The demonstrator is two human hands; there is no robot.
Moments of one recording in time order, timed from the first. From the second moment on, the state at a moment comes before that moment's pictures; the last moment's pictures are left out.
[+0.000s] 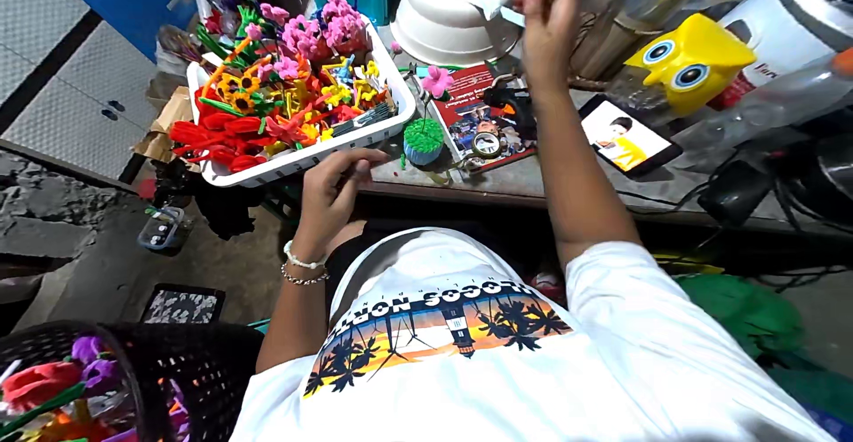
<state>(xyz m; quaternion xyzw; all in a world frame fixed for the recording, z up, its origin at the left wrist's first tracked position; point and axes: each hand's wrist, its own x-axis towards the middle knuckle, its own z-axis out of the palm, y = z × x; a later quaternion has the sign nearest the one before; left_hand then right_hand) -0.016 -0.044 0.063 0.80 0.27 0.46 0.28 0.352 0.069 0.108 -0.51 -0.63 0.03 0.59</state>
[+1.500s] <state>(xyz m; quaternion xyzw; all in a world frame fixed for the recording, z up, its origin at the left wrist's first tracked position) 0.004 -0.091 0.090 0.56 0.26 0.60 0.52 0.191 -0.107 0.079 -0.26 -0.52 0.62 0.53</state>
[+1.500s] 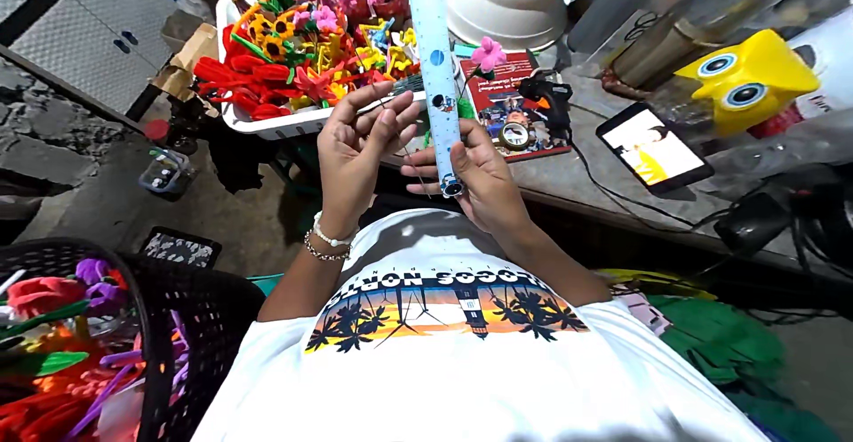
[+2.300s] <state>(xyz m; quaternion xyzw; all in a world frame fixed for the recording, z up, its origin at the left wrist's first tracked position) 0.004 -0.082 0.088 0.56 0.28 0.62 0.47 0.186 -0.115 0.074 -0.24 -0.51 0.67 0.48</state>
